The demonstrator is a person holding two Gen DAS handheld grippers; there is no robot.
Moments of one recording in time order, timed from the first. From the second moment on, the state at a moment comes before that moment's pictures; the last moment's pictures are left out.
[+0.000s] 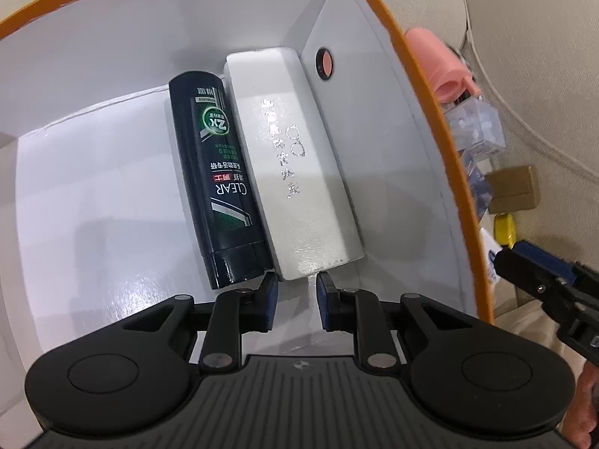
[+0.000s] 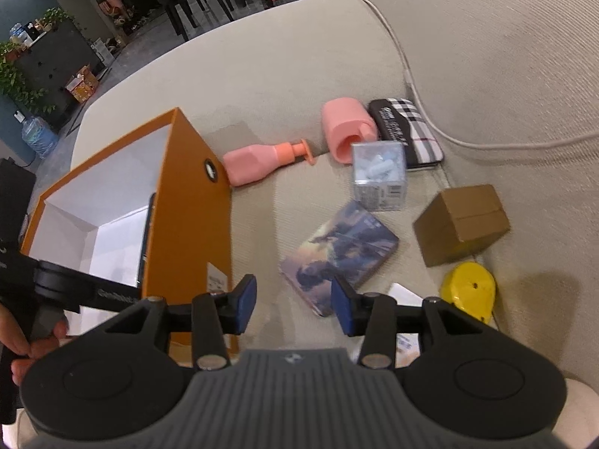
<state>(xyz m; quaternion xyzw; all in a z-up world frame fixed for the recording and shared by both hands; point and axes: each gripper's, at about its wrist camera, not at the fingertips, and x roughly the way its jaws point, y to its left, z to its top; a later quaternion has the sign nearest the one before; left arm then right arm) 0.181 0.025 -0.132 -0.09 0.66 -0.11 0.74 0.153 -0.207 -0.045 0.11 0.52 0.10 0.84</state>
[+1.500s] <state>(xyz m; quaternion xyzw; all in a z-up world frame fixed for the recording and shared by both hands) 0.244 -0.129 -0.140 0.08 0.62 -0.25 0.74 0.159 -0.312 -0.105 0.26 0.58 0.02 0.77</state>
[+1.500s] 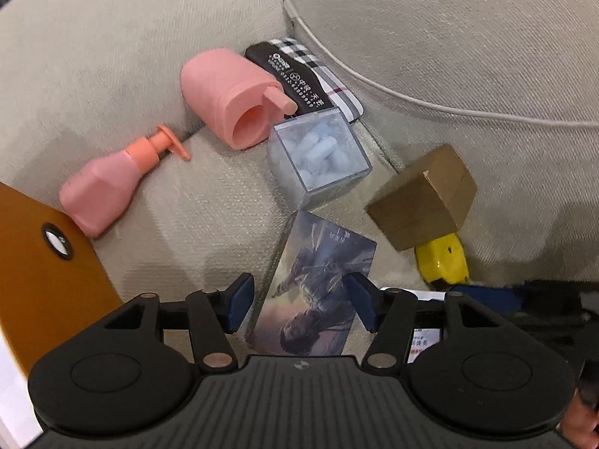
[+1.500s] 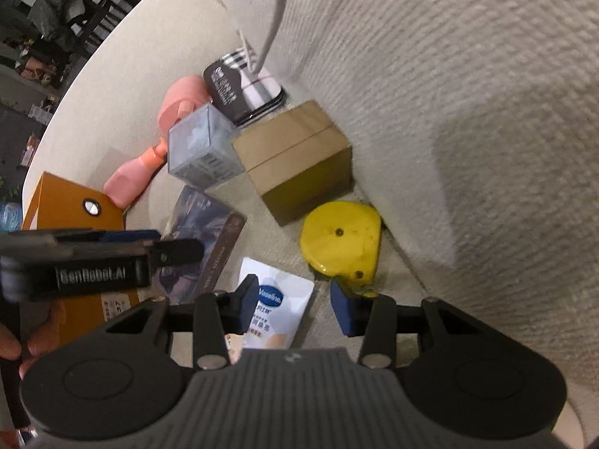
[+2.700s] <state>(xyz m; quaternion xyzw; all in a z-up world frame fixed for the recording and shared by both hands) 0.231 -0.122 -0.156 -0.04 0.64 -0.22 0.74 0.173 -0.281 -0.113 0.23 0.56 0.05 0.79</state>
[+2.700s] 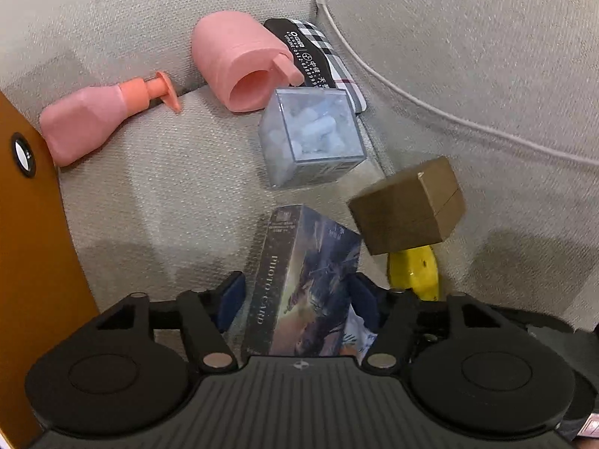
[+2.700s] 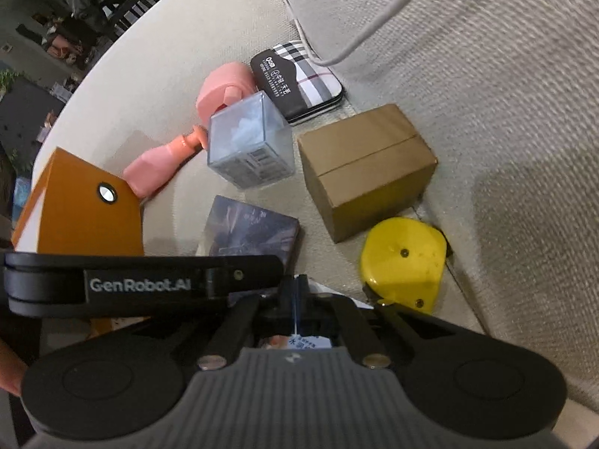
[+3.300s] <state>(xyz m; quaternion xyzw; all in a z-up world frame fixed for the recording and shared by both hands) 0.220 -0.109 -0.144 -0.09 0.63 -0.21 0.75 0.168 -0.275 -0.103 0.22 0.53 0.08 0.81</state>
